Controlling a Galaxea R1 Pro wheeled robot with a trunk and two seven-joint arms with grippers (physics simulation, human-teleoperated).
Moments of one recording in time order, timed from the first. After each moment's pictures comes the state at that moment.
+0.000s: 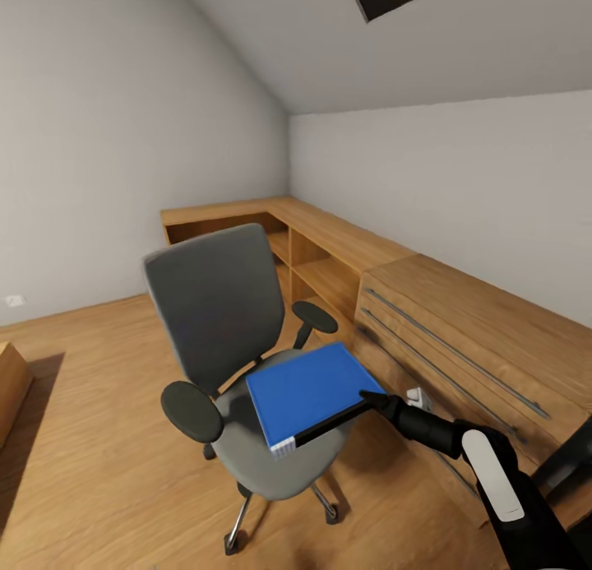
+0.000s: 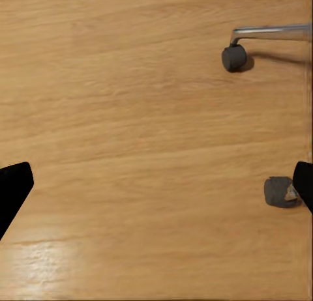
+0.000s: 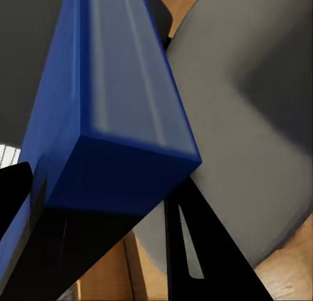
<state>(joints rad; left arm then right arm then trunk) -0.30 0.04 0.60 -0.02 -0.31 -0.71 0.14 -0.39 -0.13 -0.10 -1.25 -0.86 0.88 0.27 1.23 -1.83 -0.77</state>
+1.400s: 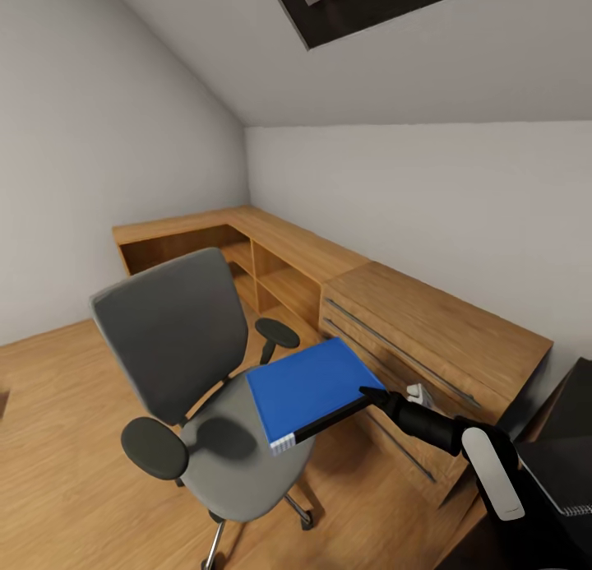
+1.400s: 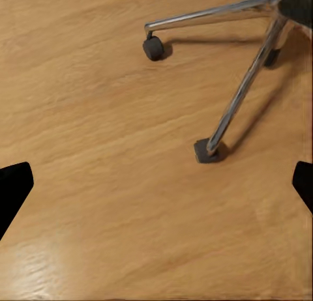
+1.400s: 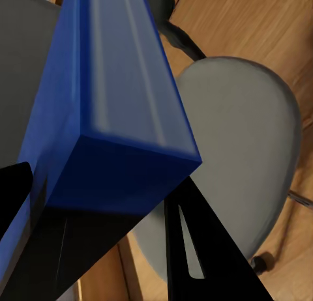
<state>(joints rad) -0.16 -0.01 0.59 -0.02 -0.41 -0.81 0.14 -0.39 -0.13 -0.10 -1.28 -0.85 0.87 0.27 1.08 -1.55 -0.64</state>
